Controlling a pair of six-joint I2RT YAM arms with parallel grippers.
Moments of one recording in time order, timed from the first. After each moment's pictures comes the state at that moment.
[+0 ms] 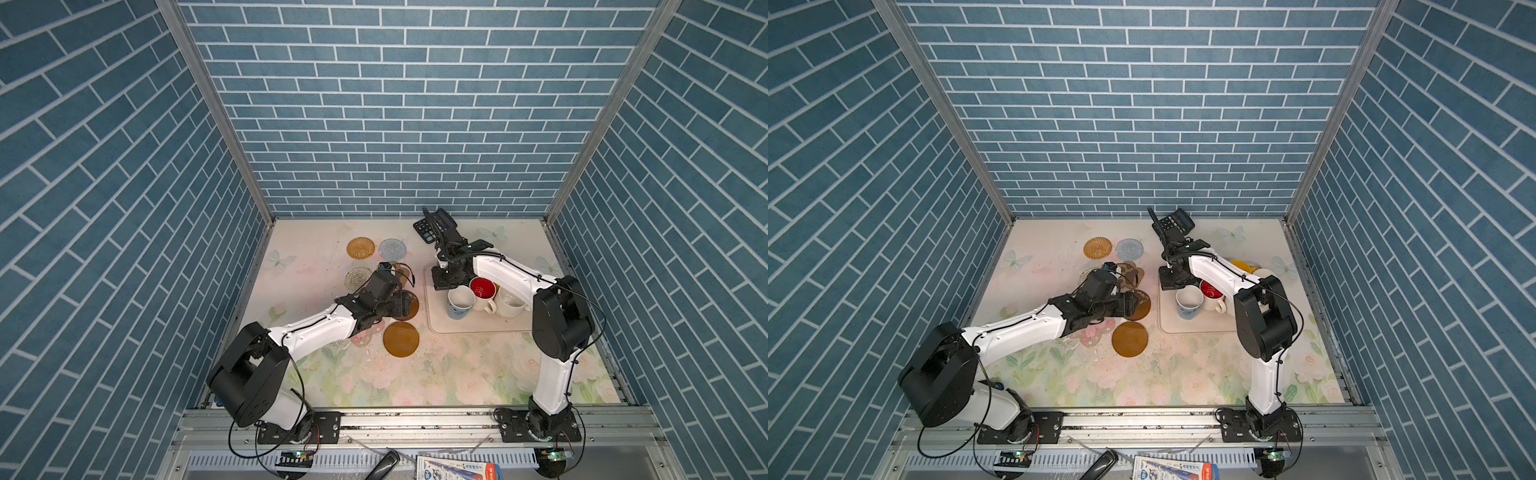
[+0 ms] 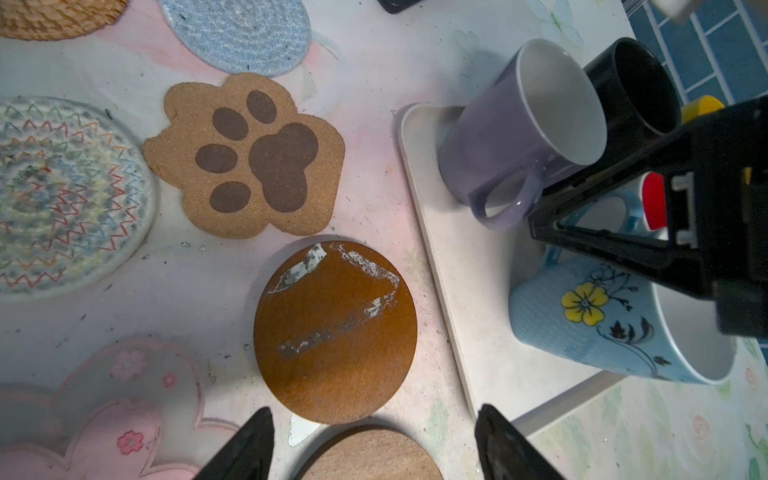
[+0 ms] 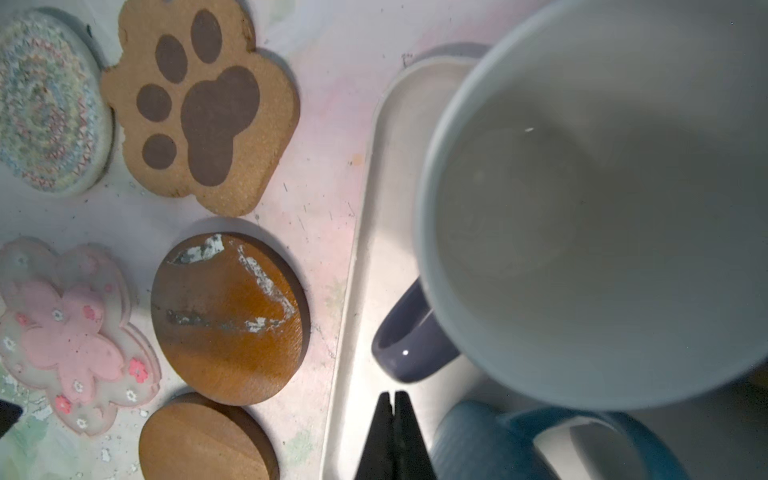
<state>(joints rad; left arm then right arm) -0.71 1.48 0.86 -0.16 -0.04 -0.60 0.60 1.92 1.51 -0.82 -0.08 0.31</state>
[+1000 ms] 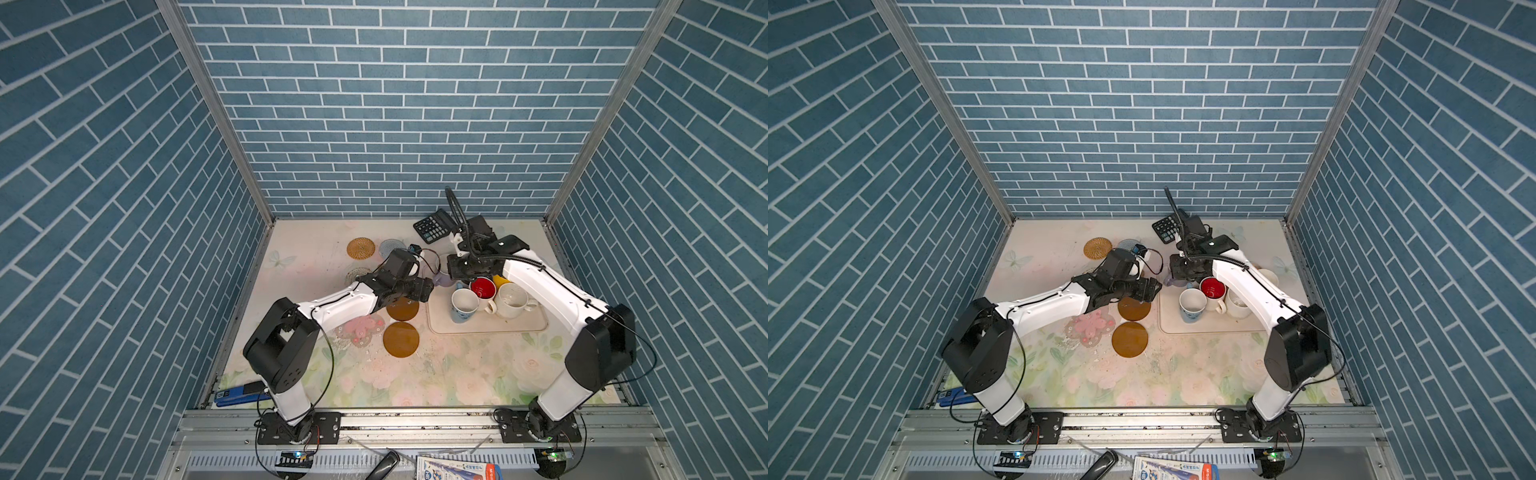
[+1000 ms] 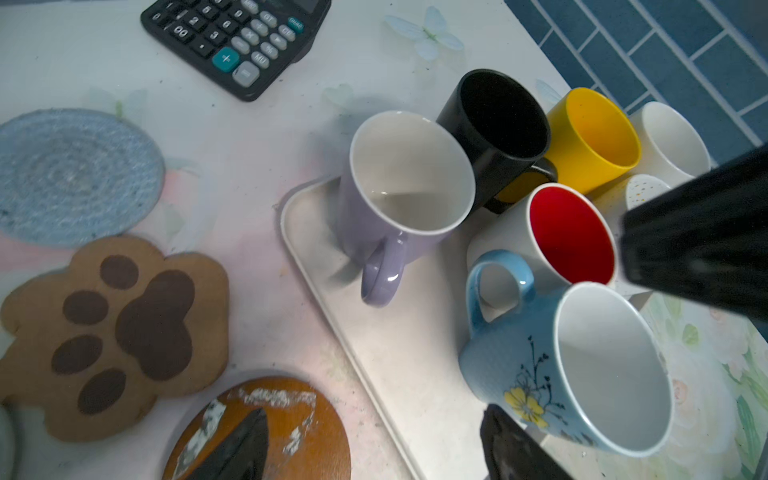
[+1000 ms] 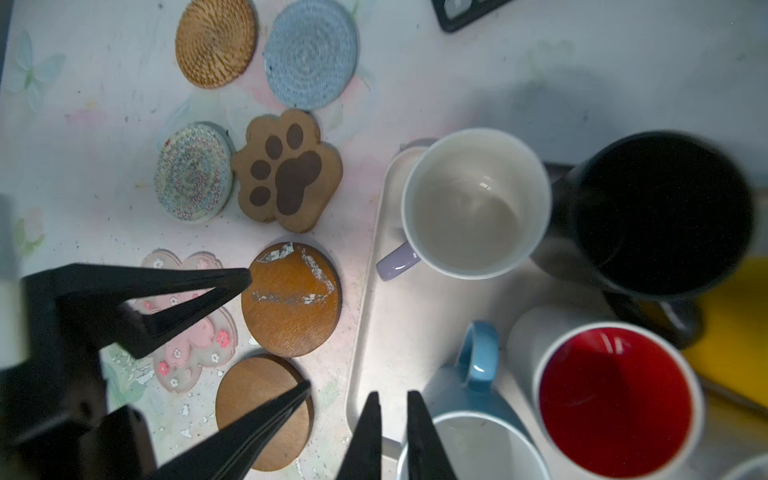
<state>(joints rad) -0.71 1.75 1.18 -0.14 0.11 -0.31 0.55 1.62 1.49 -0.87 -0.06 0.30</state>
